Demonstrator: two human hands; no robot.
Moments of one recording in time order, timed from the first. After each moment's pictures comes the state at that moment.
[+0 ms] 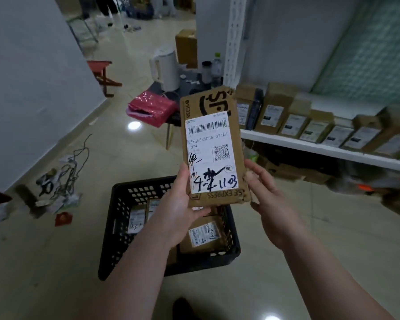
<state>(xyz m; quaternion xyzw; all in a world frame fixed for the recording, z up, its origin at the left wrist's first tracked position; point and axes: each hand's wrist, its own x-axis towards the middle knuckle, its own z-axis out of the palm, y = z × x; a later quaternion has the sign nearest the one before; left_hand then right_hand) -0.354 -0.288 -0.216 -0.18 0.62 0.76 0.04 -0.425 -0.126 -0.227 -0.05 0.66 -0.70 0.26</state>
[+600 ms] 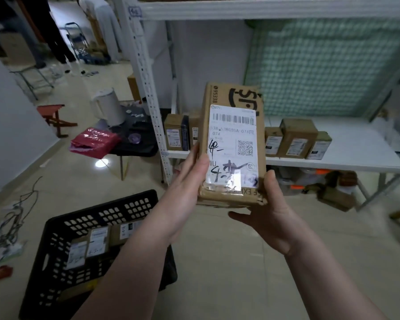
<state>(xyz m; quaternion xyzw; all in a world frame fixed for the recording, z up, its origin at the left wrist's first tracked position) -0.390 -0.042 -0.135 -0.03 0.74 0.67 0.03 -0.418 0.128 -0.170 -0.07 0.57 -0.78 0.25</state>
